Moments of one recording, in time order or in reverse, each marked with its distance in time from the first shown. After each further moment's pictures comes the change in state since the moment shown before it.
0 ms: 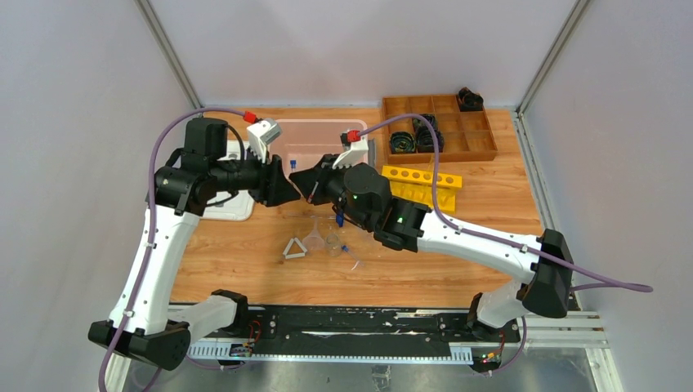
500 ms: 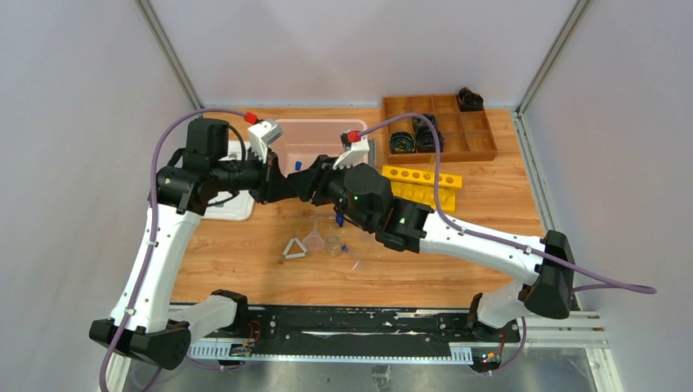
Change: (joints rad) left arm 0.005 0.005 -0.014 0.013 0.000 0.000; right arm 0.015 -0.014 0.001 -0.004 0.015 -0.013
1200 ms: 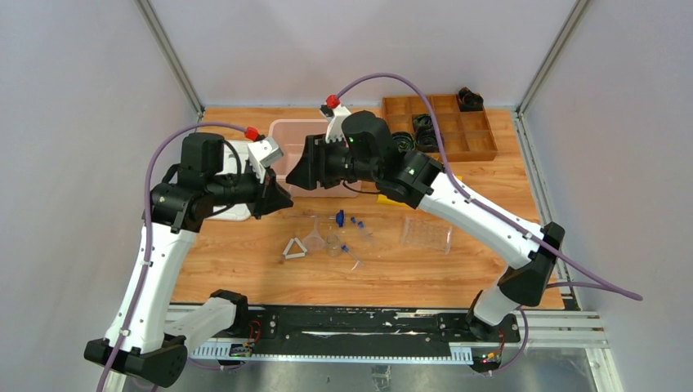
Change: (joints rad) left arm -0.004 -0.105 -0.088 -0.001 0.011 0.221; right arm -0.190 0.129 0.428 -0.573 -0.556 -0.060
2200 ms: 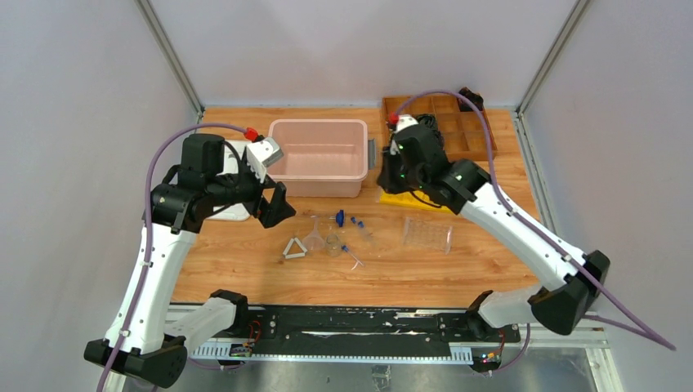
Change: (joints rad) left arm -0.001 -0.005 -0.009 -0.007 -0.129 0.035; right arm -0.197 -0.213 -0.279 -0.263 0.249 -0.234
